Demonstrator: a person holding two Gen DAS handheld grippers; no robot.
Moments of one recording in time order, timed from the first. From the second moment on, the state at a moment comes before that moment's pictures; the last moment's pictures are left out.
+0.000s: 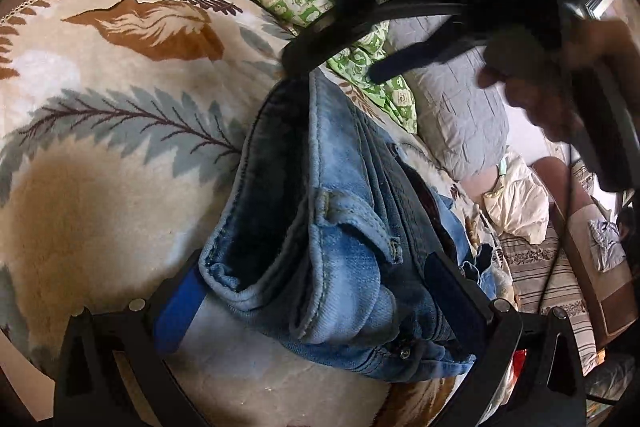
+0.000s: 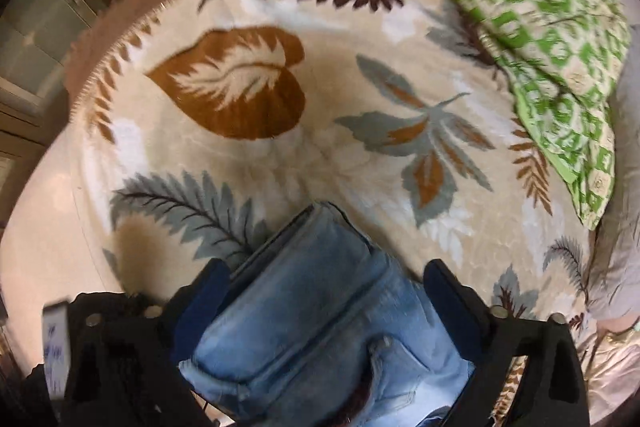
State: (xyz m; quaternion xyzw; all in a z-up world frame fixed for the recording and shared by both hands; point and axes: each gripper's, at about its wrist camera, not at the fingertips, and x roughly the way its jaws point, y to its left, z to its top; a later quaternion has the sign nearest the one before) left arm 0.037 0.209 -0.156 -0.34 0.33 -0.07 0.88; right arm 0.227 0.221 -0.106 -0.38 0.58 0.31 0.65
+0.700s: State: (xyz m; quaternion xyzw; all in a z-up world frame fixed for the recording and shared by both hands) left arm 0.035 0.215 -0.150 -0.33 0.34 -0.05 0.88; right arm 0.241 0.220 -0.134 -0.43 0.58 0.29 0.64
